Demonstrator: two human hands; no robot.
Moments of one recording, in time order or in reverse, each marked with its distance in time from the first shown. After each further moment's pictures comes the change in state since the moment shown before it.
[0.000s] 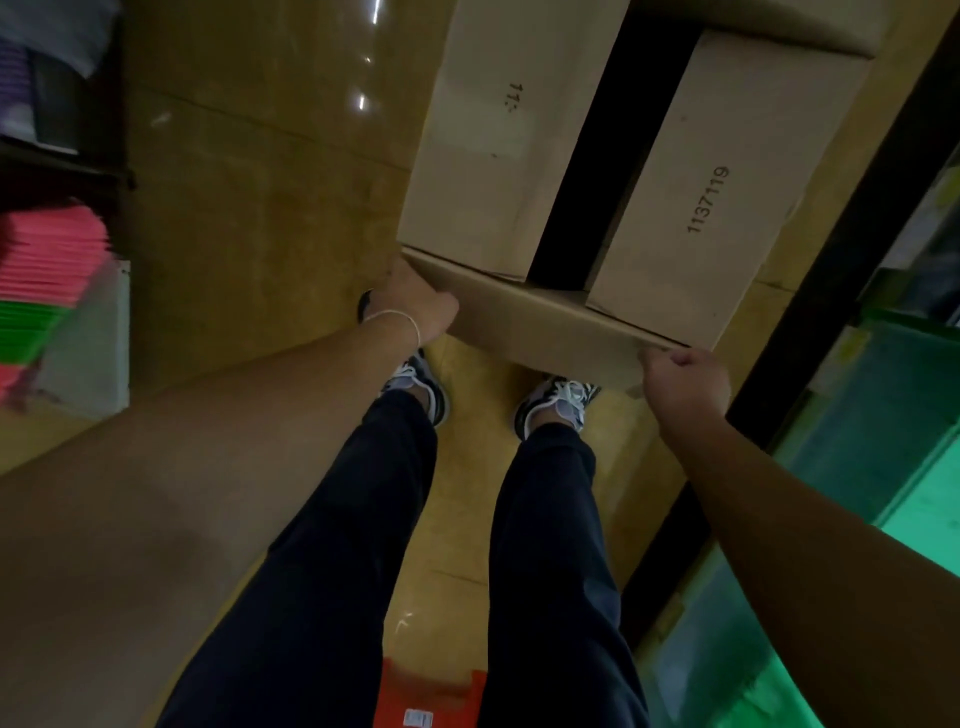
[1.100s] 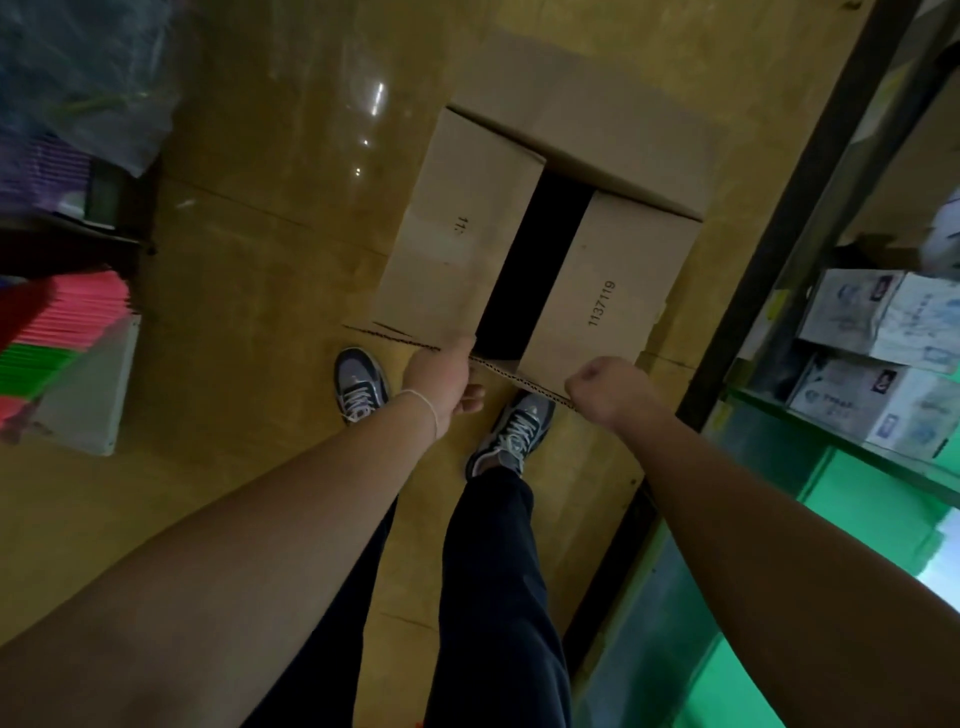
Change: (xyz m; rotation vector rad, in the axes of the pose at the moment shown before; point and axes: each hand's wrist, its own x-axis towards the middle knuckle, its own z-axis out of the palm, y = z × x) left_hand -0.118 0.088 -0.019 -0.977 -0.245 -0.275; right_hand -0.020 -0.103 -0.091 -0.560 -0.441 -0.375
